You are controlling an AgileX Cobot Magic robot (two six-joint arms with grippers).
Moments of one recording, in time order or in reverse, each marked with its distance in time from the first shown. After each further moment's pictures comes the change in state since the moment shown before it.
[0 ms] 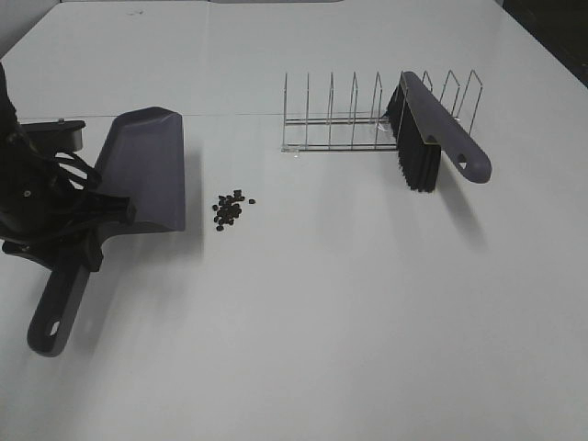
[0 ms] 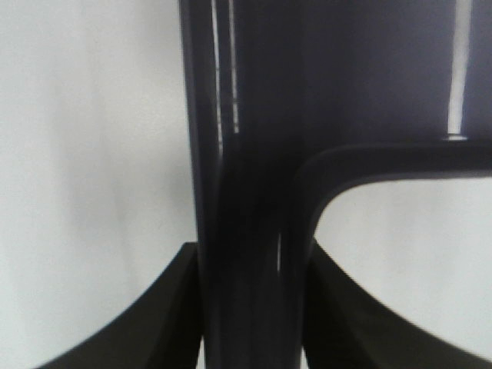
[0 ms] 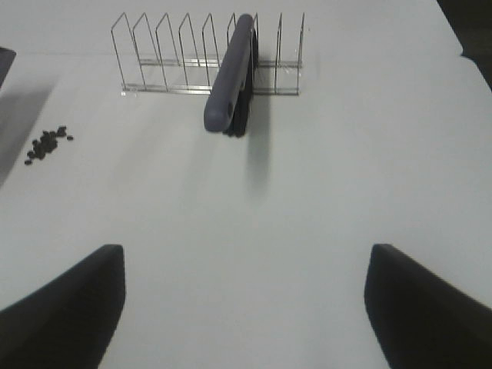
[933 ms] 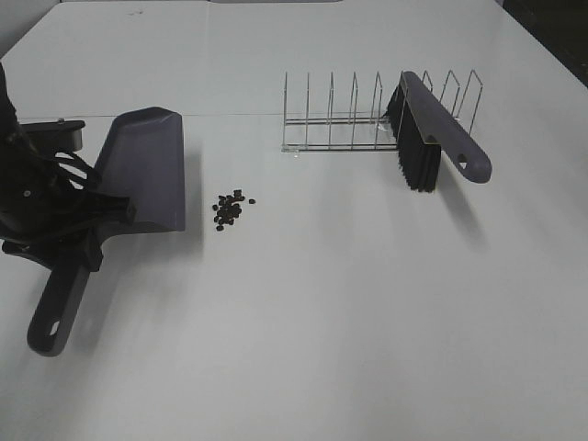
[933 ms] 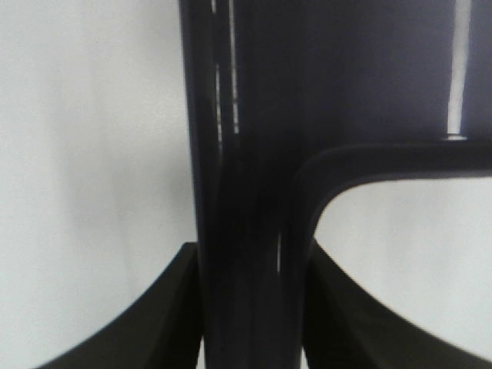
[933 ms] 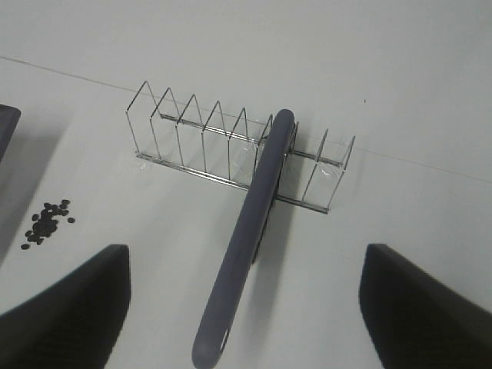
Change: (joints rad) left arm 0.000 0.000 0.000 0.001 0.000 0.000; right arm 0.081 1.313 -1.160 0.049 0.137 -0.163
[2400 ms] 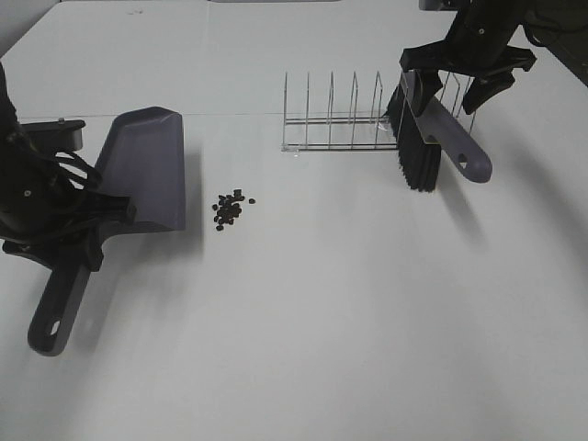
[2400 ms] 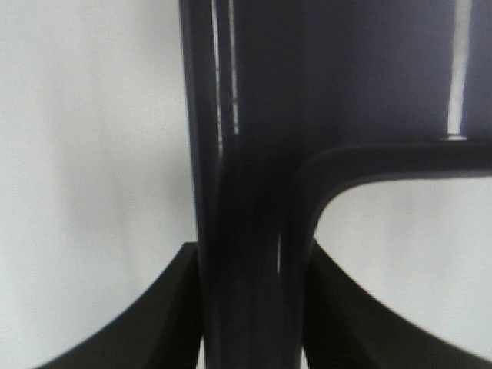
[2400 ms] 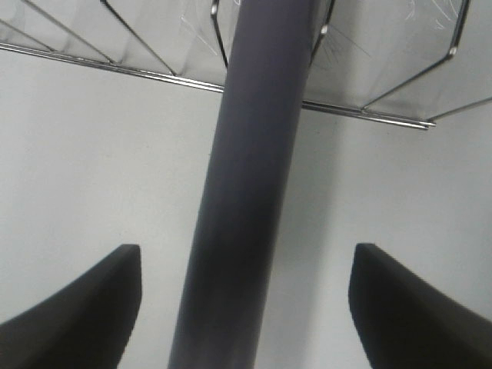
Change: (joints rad) left arm 0.000 0.000 0.000 -0.001 -0.001 0.000; right arm 0.072 0.879 -0.482 -0.124 0.134 0.215
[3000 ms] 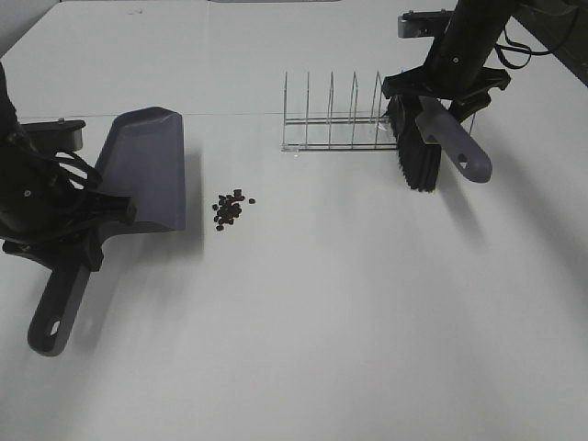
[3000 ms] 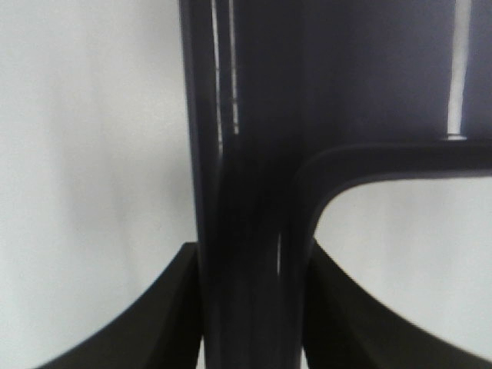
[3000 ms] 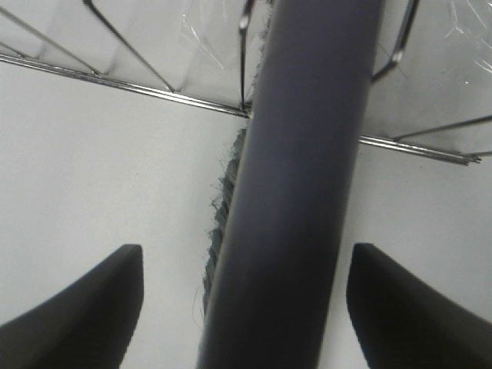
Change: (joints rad) left arm 0.000 0.000 0.000 0.000 0.000 0.000; right arm 0.034 0.077 -0.008 -0.040 -0.074 0.006
